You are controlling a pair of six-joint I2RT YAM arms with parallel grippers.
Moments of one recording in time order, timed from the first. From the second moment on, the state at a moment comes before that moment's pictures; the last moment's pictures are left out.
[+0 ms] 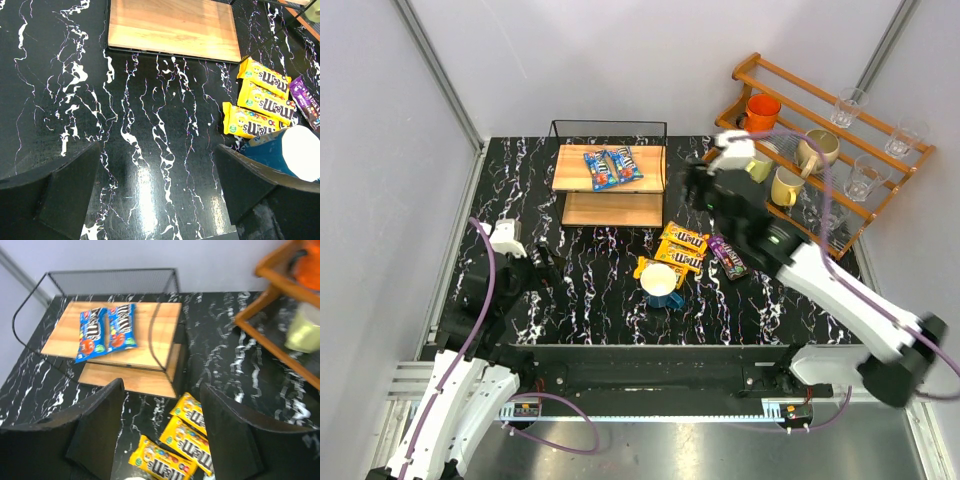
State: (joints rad) left arm -0.26 0.47 0.62 -0.57 -0.02 -0.35; right arm 0.78 1.35 1.33 -0.23 0.51 0.33
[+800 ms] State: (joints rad) left arm -0.27 0.47 0.62 -0.57 0.00 -0.34; right arm 0.36 1.42 0.95 -0.47 0.11 0.33
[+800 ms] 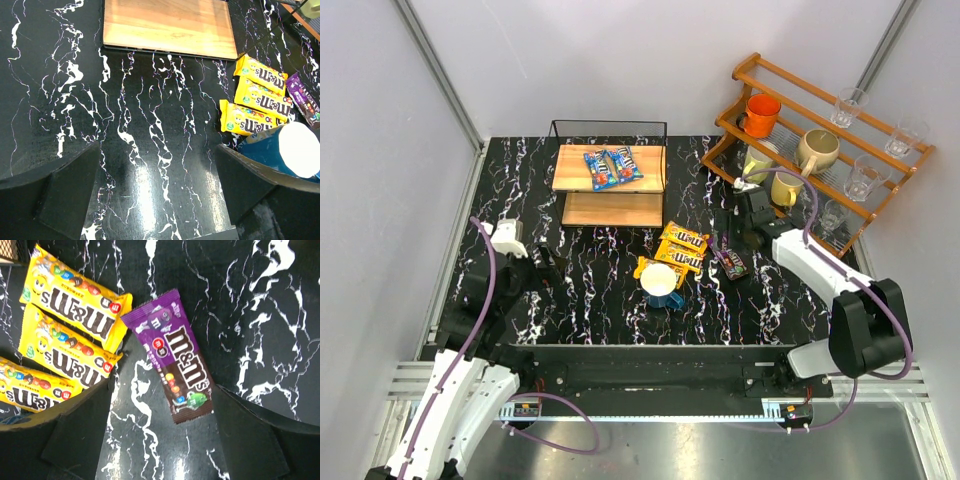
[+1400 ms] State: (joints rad) left arm -0.27 0.49 0.62 -0.57 0.01 -0.34; right arm 0.19 1.60 0.90 -0.28 -0.12 0.19
